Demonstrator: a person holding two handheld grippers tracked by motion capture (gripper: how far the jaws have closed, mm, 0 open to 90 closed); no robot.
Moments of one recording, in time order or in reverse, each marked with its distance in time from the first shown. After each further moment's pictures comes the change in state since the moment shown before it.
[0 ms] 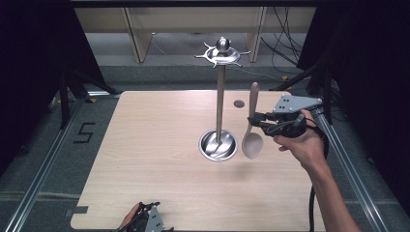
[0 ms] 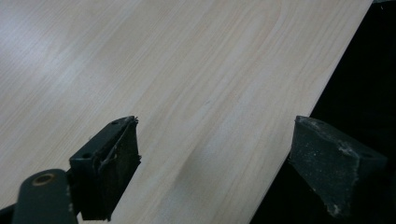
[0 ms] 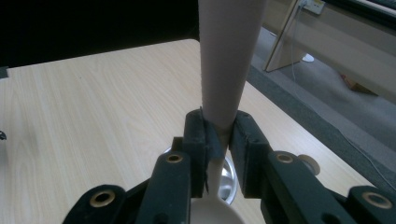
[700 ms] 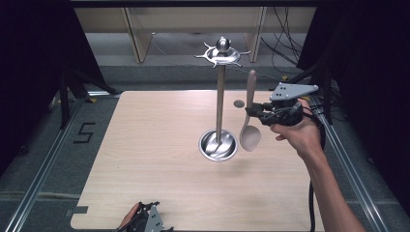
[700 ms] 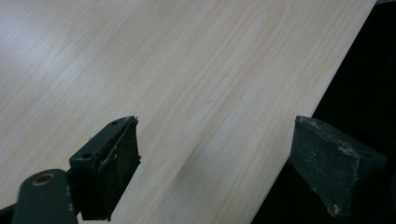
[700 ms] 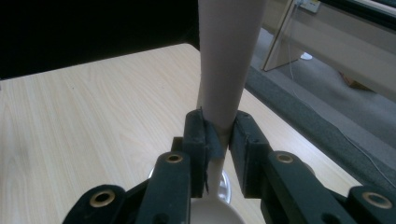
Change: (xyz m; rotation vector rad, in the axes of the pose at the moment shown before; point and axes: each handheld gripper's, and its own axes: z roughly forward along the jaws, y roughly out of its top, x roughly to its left) left arm 0.000 0.000 0.001 0.002 -0.001 -0.002; right arm -0.014 0.019 0.009 0.011 -0.001 0.032
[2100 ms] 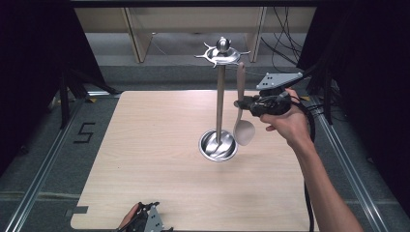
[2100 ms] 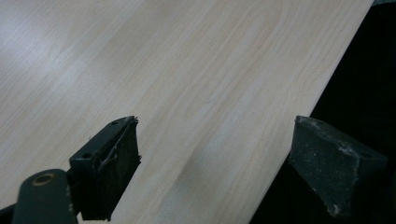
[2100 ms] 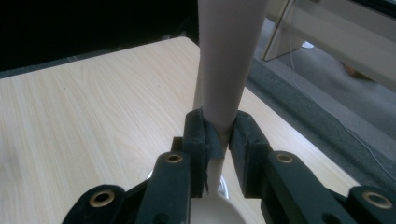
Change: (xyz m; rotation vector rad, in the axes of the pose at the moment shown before) left arm 0.000 0.000 -0.002 -0.013 0.008 -0.008; right arm -0.003 0.023 0.024 0.047 -0.009 0.006
